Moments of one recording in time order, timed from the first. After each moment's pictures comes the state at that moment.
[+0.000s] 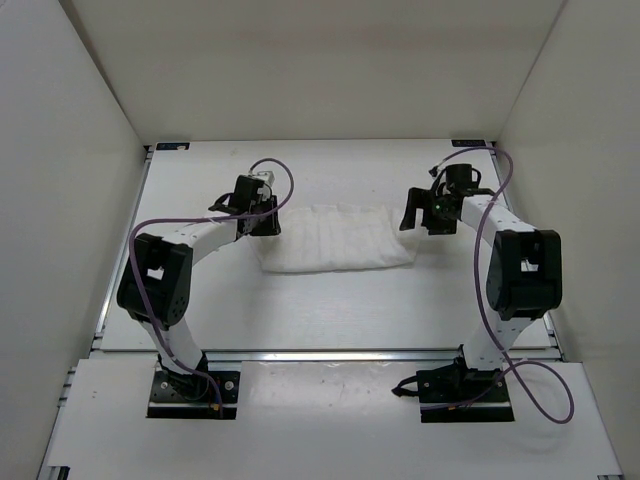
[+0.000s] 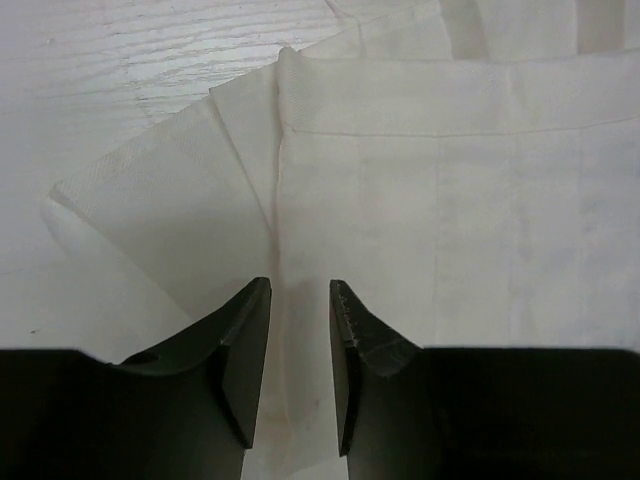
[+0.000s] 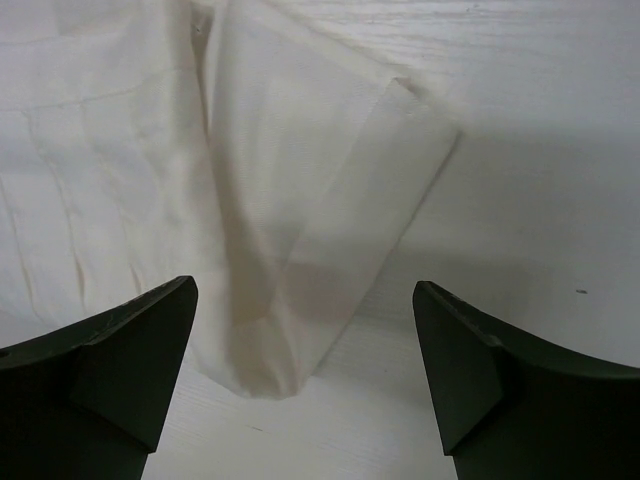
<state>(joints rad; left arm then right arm) -0.34 1.74 1.10 -0.19 0.06 -0.31 0.03 1.75 1.20 -0.46 -0.31 0.13</state>
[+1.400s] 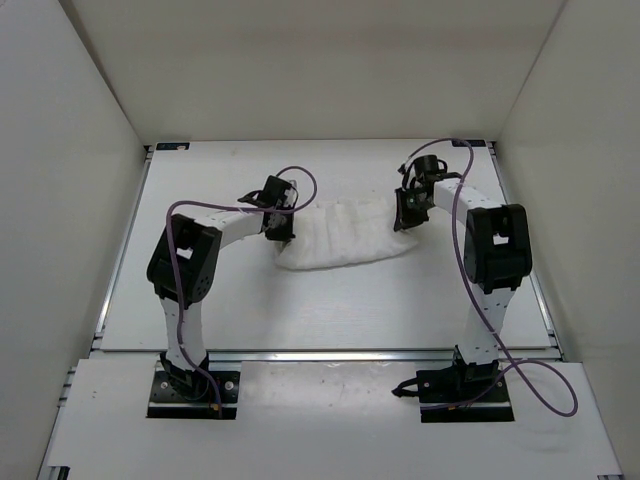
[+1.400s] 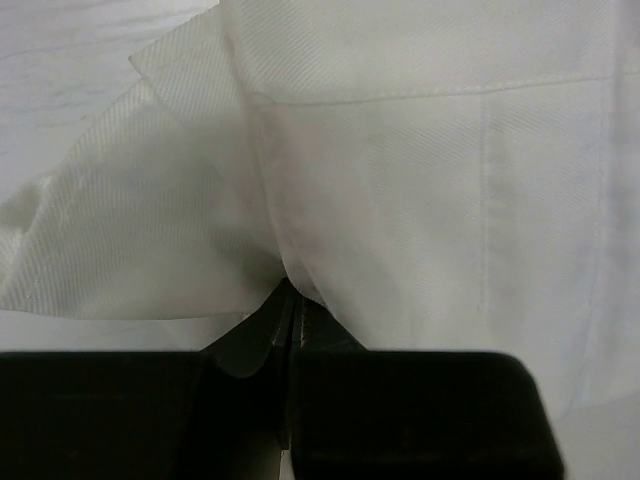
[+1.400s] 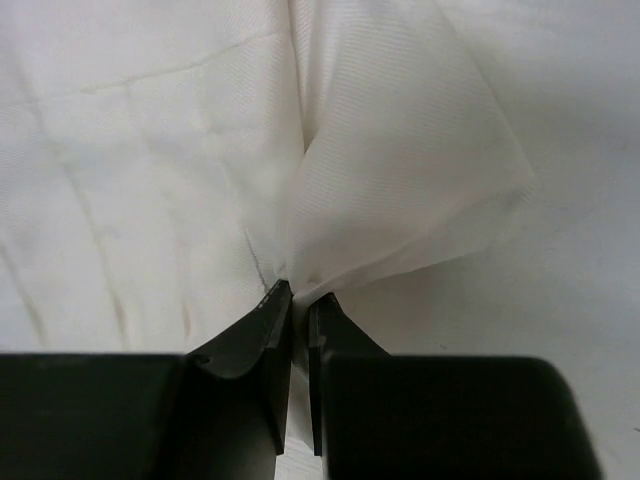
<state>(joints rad) -0.44 1.95 1.26 -0.33 0.00 -0.32 0.14 2.01 1.42 -0.55 -0.25 0.05</state>
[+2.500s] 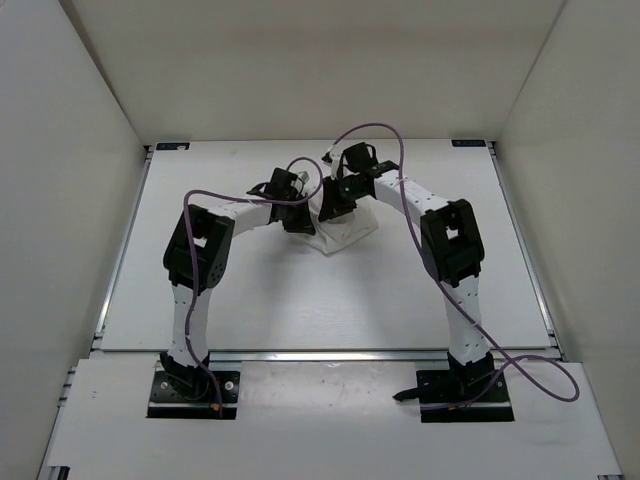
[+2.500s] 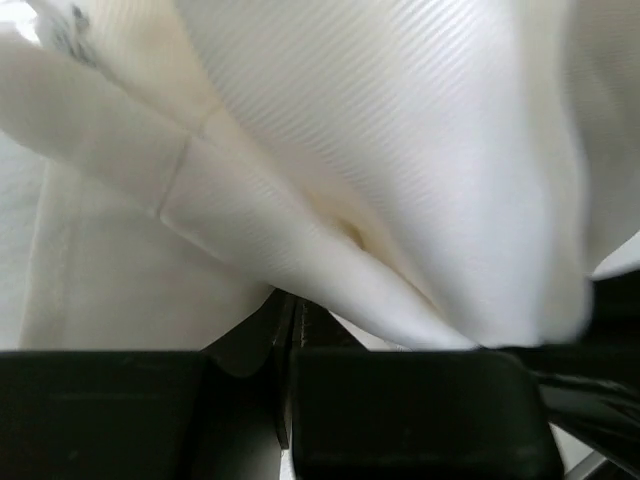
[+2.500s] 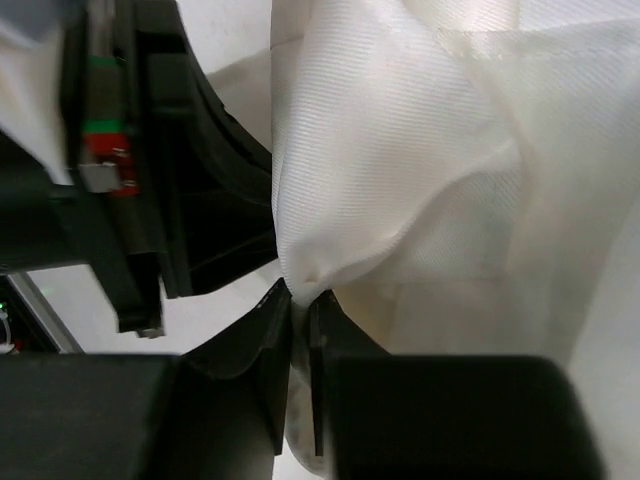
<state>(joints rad) -0.44 2.13 1.45 -0.24 0.27 -0.45 0.46 2.21 1.83 -0.56 -0.56 0.16</state>
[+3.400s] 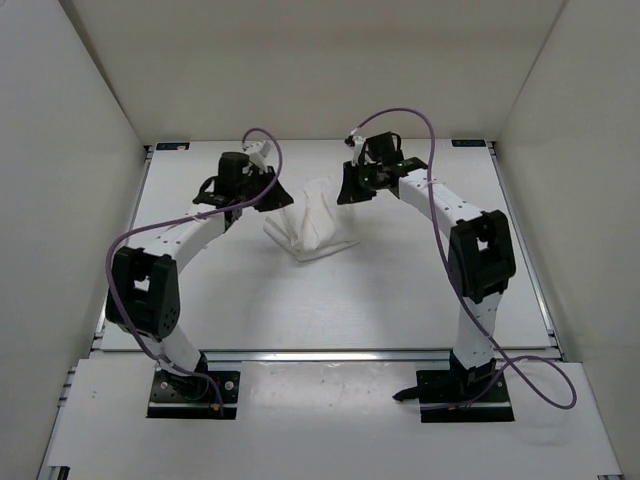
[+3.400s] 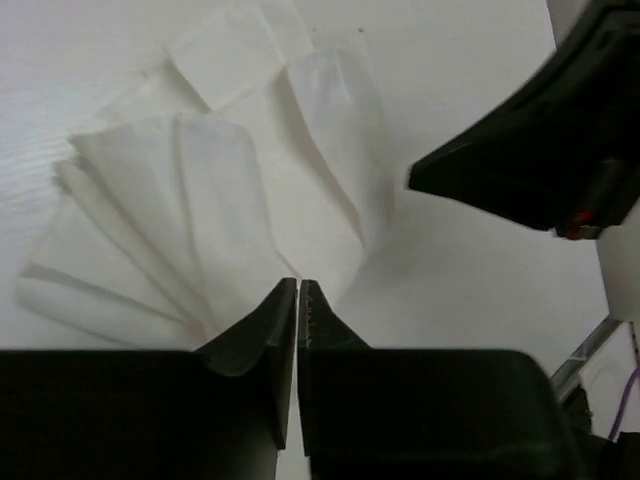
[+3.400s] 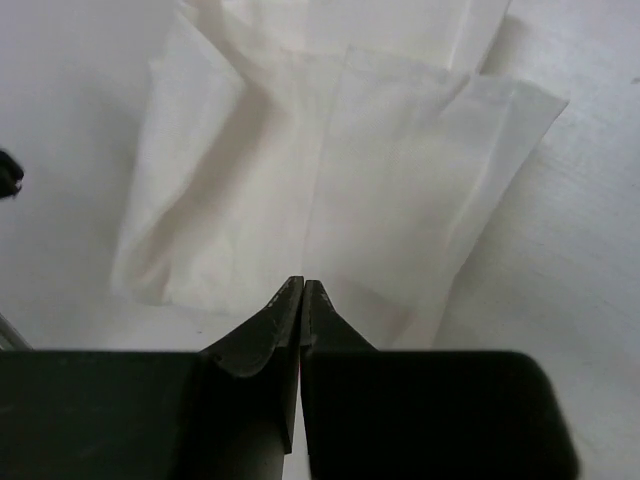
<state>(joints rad) -0.27 1.63 1.20 -0.12 0.38 -0.44 0.40 1.94 1.67 -0.48 -0.42 0.18</state>
